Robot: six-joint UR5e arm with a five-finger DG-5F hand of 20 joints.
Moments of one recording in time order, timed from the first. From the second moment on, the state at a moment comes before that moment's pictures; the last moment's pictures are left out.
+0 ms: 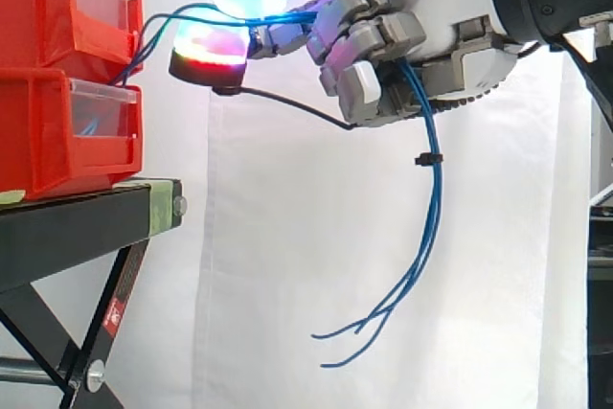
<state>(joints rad) 0.36 -1.91 -1.54 -2.99 -0.72 0.04</state>
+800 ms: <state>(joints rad) 0.36 -1.91 -1.55 -3.00 -0.70 0.00</state>
